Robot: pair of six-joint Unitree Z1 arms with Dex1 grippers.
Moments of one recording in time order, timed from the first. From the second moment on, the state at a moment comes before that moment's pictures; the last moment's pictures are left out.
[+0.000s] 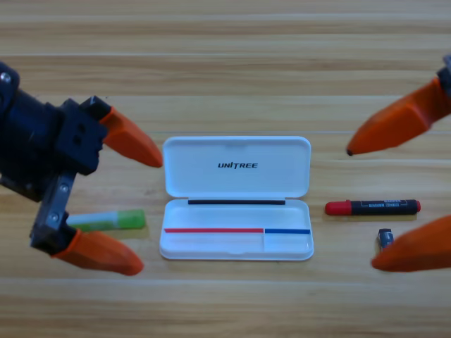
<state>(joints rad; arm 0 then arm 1) -0.91 1.38 -1.17 0.71 -0.27 0.62 0.96 1.36 -1.24 0.68 0.43 -0.43</state>
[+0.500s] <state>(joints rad) -0.92 1.38 -1.17 0.74 -0.23 0.62 0.97 1.38 -1.24 0.70 0.42 -0.37</state>
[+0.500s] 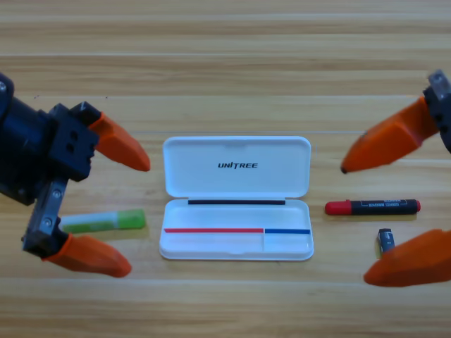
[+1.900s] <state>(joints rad) -0.67 1.57 -1.32 0.84 0.14 1.01 0.75 2.02 -1.26 0.76 -0.08 0.58</state>
